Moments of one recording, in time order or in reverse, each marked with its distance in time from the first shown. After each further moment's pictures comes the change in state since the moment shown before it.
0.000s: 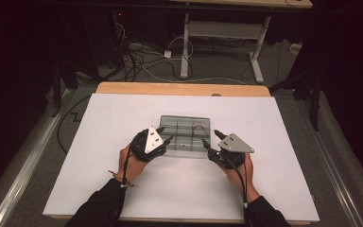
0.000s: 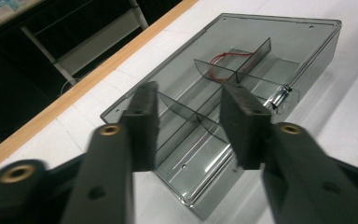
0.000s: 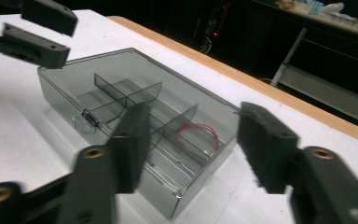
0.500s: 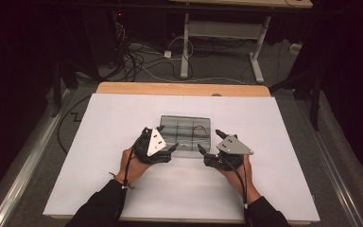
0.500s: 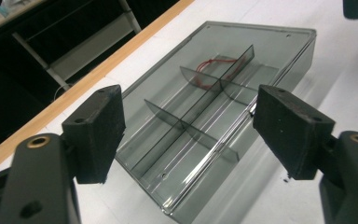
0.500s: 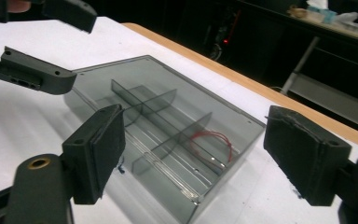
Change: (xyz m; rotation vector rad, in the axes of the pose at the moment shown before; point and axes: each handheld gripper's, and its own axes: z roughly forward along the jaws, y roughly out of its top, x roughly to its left) left arm -0.010 0.006 -0.003 -0.021 -0.024 0.012; right arm 0.005 0.002 -0.003 -0.026 0.051 -0.020
